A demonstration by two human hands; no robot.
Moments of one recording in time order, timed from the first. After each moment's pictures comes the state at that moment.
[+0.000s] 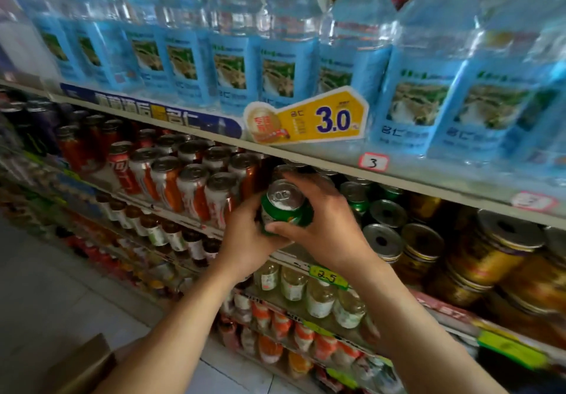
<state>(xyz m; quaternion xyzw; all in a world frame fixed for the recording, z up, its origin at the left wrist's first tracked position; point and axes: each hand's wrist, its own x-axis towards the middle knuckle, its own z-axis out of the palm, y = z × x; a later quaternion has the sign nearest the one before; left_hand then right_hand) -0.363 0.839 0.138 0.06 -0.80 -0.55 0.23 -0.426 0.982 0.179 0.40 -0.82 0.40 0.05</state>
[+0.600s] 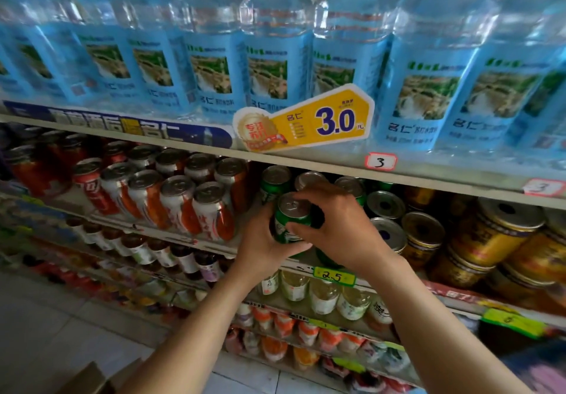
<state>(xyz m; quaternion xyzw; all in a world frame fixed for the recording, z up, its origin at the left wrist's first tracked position) -0.397 0.835 0.106 0.01 -0.83 -0.53 0.20 -0.446 0.988 0.163 0.37 -0.86 0.35 0.07</state>
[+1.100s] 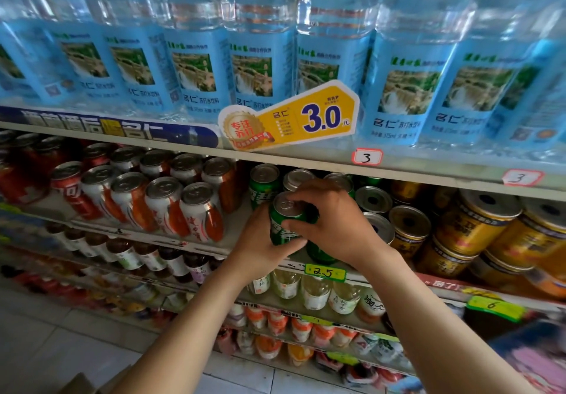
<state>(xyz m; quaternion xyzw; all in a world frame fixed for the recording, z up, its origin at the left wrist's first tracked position) -0.410 0.832 0.091 -0.05 -0.84 -0.52 0.13 -0.450 0.995 0.162 0.37 -0.87 0.33 0.08</state>
